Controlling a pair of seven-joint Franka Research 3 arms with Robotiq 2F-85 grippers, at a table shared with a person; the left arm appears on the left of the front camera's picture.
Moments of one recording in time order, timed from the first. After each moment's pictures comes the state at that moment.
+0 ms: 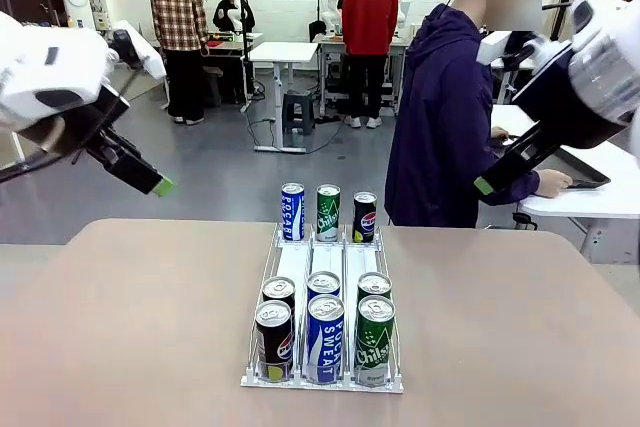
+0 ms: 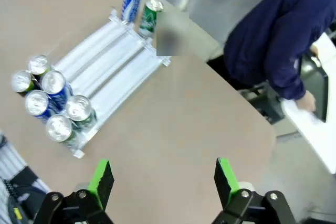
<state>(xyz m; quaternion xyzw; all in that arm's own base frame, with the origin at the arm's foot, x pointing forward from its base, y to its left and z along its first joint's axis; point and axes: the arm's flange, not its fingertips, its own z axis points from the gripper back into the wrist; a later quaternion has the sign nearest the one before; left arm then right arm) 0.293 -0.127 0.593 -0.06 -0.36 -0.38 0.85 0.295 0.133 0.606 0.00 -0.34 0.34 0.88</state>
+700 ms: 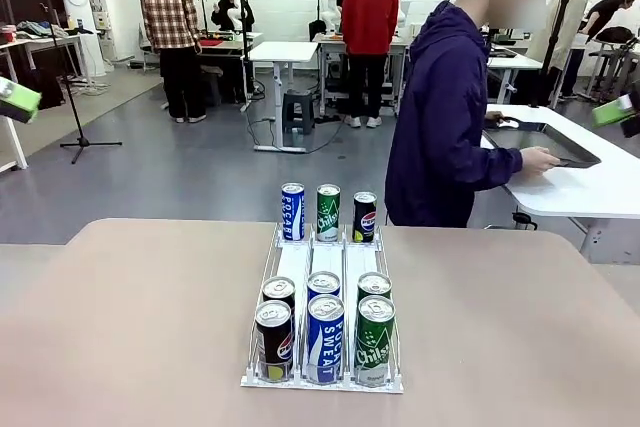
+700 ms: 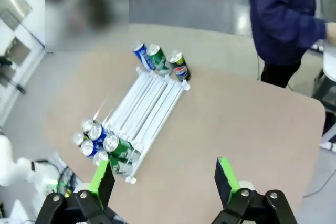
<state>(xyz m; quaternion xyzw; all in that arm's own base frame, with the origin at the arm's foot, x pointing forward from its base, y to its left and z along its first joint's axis) 0.327 0.066 0.629 -0.33 -0.32 -0.26 0.85 0.340 -0.070 0.632 0.28 -0.35 0.16 0.88</state>
